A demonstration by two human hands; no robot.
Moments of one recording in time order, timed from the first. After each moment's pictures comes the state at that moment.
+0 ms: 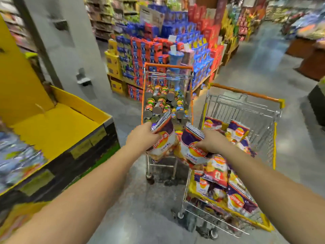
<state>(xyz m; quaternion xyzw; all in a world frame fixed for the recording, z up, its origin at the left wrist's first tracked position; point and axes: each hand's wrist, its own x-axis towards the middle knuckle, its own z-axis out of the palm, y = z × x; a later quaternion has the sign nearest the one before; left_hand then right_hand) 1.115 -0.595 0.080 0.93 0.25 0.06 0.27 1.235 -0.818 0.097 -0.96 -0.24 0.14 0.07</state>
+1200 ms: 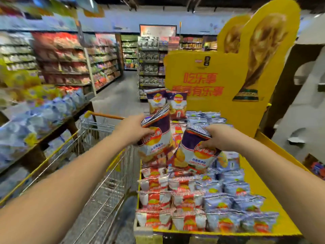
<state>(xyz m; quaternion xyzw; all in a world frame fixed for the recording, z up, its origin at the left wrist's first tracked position) 0.421 -0.096 0.230 0.76 0.60 0.22 0.09 0.712 -0.123 0.228 -0.64 -0.77 0.02 0.01</state>
